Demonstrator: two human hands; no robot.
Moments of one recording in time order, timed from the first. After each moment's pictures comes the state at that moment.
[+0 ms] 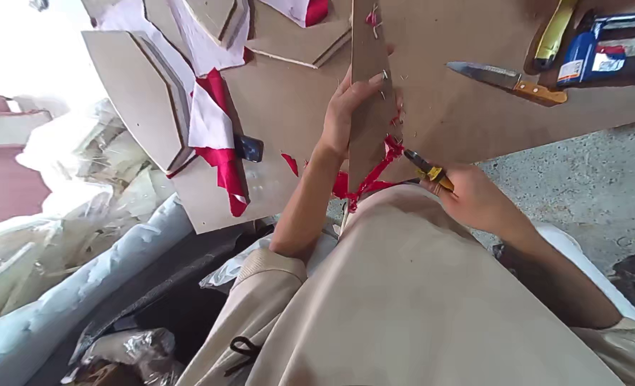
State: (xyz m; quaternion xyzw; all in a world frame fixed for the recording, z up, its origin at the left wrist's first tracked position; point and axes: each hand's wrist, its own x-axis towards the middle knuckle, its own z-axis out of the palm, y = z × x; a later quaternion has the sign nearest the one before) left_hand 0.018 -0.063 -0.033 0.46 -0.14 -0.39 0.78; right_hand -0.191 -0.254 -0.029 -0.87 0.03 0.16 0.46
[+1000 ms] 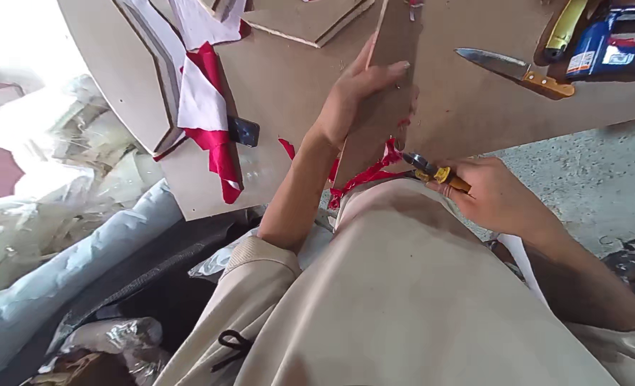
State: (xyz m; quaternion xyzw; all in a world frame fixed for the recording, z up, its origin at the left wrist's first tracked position) left_hand 0.010 -0.048 -0.005 0.47 -0.18 -0.46 0.73; right_hand -0.197 -0.254 -0.002 -0.89 -0.06 0.12 0.44
